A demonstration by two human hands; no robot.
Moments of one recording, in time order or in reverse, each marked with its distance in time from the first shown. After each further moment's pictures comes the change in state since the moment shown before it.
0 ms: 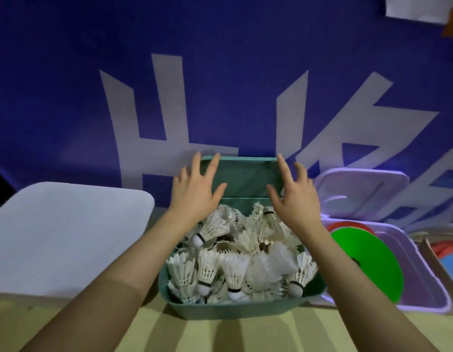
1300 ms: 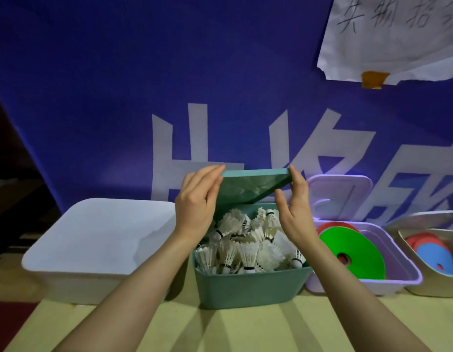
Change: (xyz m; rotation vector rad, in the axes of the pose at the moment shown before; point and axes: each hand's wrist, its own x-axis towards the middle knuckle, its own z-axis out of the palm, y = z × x) left_hand -0.109 0.000 -0.096 -0.614 0.678 0.275; right_hand -0.094 -0.064 -0.076 0.697 0.216 -0.032
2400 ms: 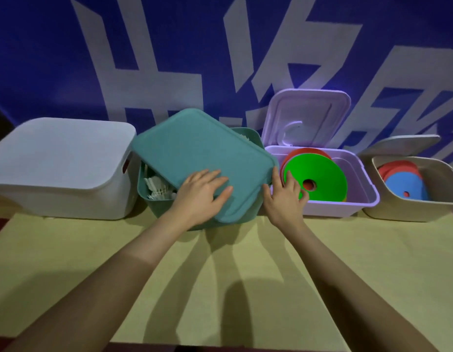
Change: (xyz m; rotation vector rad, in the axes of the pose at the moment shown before) left_hand -0.132 0.070 0.098 0.401 -0.861 -0.219; right_hand -0.114 0.113 -0.062 -0.650 -0.357 0.431
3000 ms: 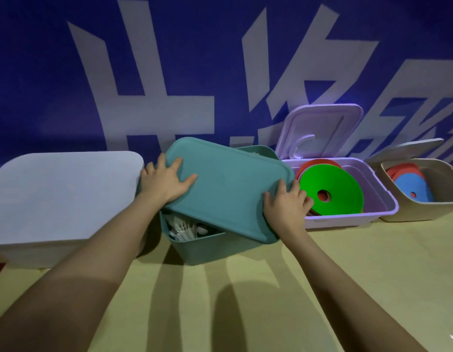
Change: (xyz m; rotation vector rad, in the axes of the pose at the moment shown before) left_hand 0.086 -0.161 -0.033 0.167 -0.168 -0.320; right_hand 0.032 -0.080 0.027 -0.138 0.097 0.203
